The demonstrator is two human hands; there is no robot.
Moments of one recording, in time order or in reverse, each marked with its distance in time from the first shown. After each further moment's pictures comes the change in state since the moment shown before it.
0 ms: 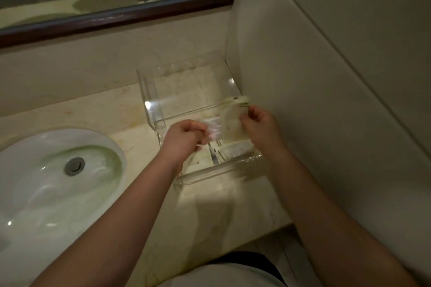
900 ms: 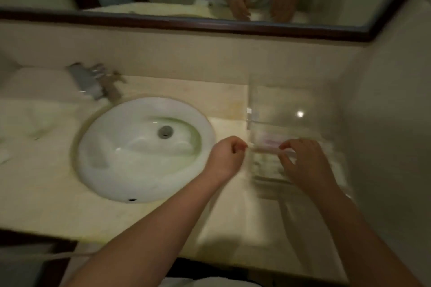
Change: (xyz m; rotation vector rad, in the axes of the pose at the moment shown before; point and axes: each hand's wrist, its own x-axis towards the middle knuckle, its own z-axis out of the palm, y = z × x) left_hand -0.042 -0.066 -0.105 0.299 0.330 0.242; right_hand -0.035 0.005 0.092 -0.930 -0.238 -0.658
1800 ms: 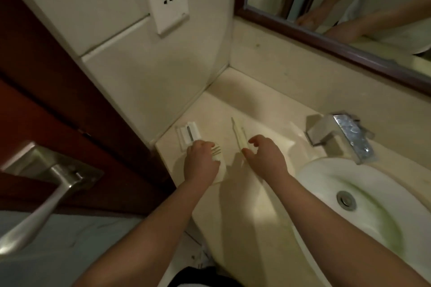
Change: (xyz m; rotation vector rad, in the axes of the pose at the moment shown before) left_hand -0.006 -0.369 -0.546 0.341 0.487 -0.419; right_hand 0.134 -0.631 0.330 0.102 -0.481 -0.149
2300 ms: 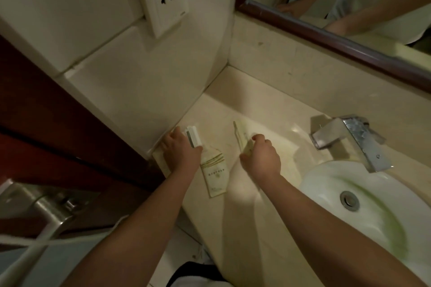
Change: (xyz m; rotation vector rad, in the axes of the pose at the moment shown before) left_hand 0.066 -0.030 -0.015 -0.023 0.172 -0.292; right_hand 0.030 -0.015 0.031 -0.124 0.050 0.123
